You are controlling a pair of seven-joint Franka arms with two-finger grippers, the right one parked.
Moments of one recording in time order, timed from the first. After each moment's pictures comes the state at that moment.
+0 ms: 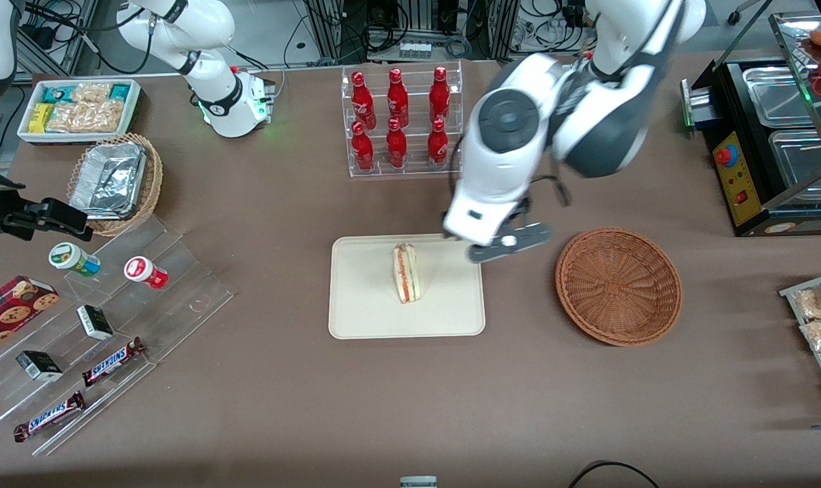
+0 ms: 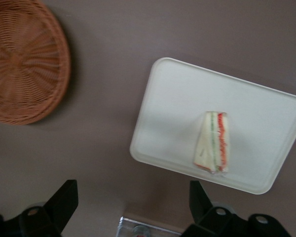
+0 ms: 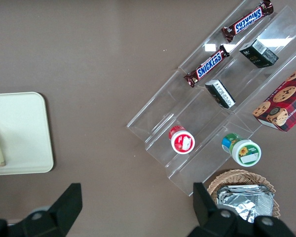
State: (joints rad) arm -0.54 0.39 -0.06 -1.30 0.00 1.58 -0.93
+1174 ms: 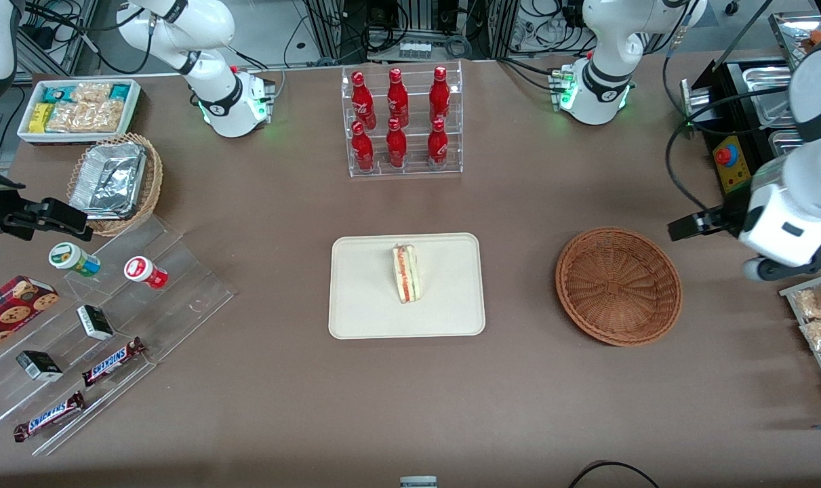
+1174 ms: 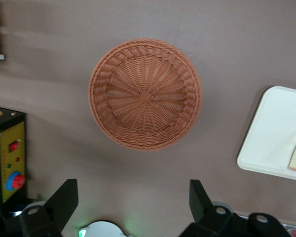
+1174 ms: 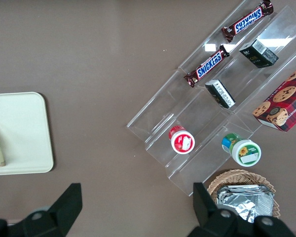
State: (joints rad) arm -0.03 0.22 -0.05 -1.37 0.00 1.40 -0.29
